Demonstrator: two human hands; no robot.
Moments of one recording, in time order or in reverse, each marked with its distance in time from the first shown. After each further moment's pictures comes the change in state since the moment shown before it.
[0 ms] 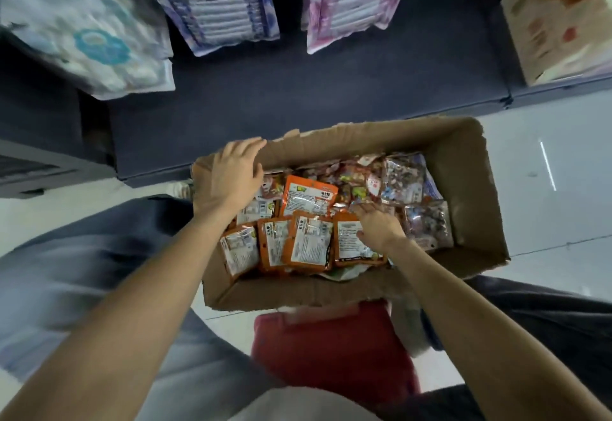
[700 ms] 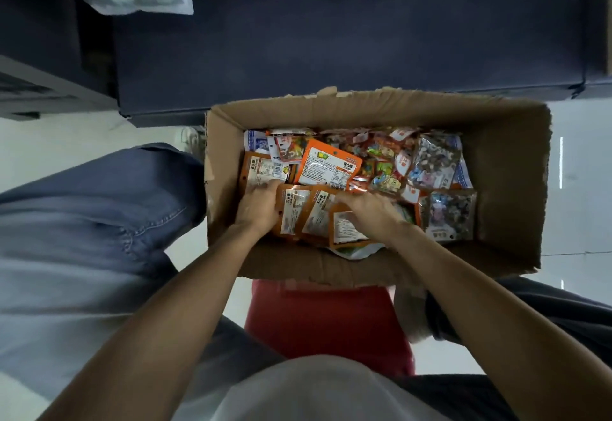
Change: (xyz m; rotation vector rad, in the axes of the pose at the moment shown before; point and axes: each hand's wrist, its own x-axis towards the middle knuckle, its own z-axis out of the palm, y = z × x) left_hand -0.077 -0.012 0.103 -0.125 -0.417 -0.289; right_hand 0.009 -0.042 0.001 -0.037 0.012 -0.318
